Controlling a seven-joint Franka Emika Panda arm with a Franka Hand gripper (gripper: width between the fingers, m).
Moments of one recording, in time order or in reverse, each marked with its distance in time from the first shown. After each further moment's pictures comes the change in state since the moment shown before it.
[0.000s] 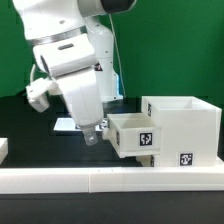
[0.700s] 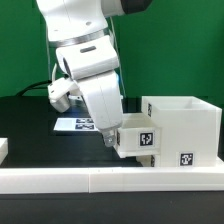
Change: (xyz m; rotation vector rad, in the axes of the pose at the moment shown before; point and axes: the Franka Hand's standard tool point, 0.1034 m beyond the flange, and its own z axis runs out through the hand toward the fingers) arm 0.022 0.005 0.006 0.010 0.003 0.064
